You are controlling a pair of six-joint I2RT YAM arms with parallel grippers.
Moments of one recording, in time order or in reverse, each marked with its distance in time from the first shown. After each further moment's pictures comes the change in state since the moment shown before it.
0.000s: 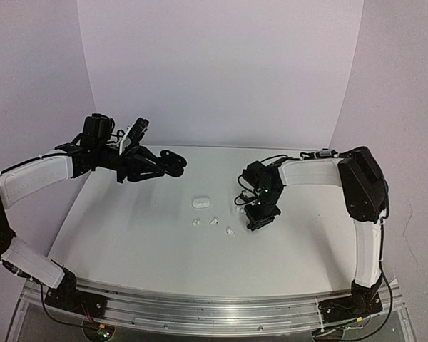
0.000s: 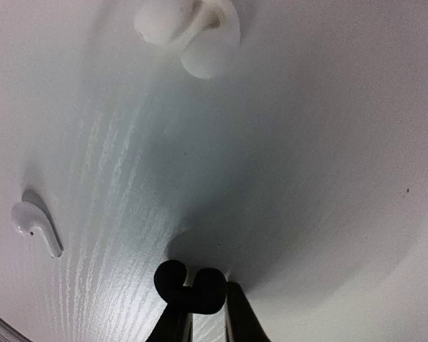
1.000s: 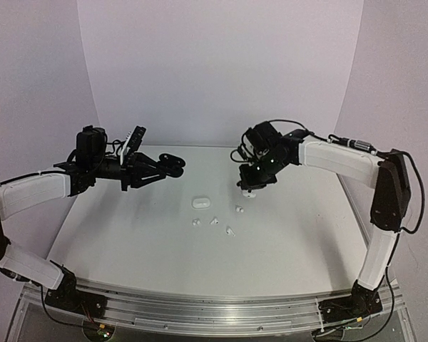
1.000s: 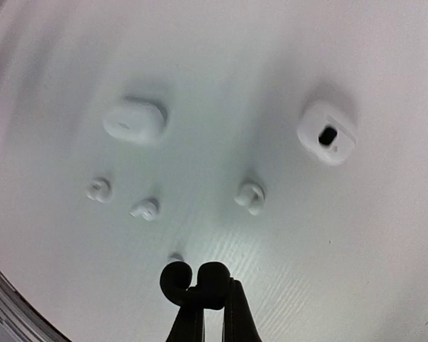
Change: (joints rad) left arm -0.003 -0.073 -0.199 0.308 -0.195 -0.155; right arm 0.037 -0.206 0.100 0.090 0.051 0.126
